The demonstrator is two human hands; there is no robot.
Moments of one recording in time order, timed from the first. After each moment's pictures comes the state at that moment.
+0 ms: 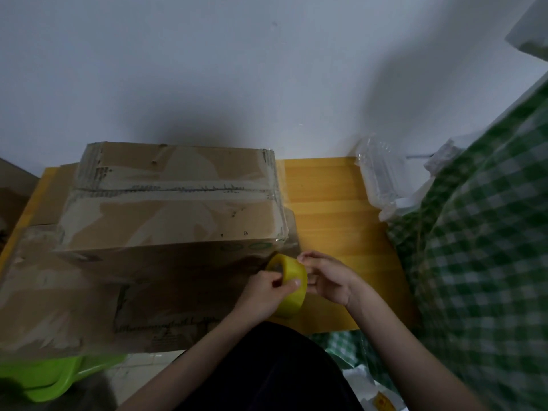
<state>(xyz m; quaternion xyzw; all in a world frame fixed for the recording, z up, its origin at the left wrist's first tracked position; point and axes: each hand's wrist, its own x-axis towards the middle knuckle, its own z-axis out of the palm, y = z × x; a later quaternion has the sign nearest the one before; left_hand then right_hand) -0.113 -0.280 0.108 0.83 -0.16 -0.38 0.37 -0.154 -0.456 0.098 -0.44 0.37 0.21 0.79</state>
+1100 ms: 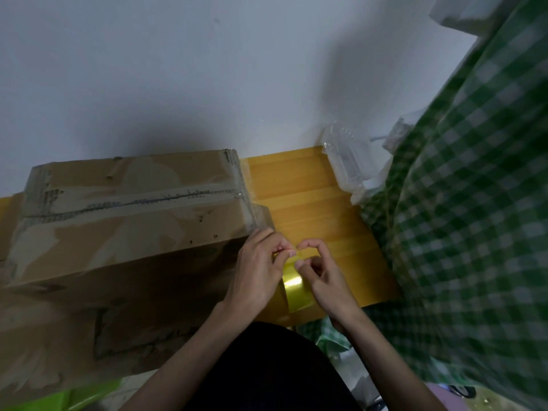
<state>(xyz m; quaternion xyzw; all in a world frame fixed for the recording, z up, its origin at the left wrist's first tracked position) -0.116 -0.319 0.149 0.82 -0.38 -0.04 0.41 -0.224 -0.435 0.124 -0.71 0.27 -0.10 0.65</state>
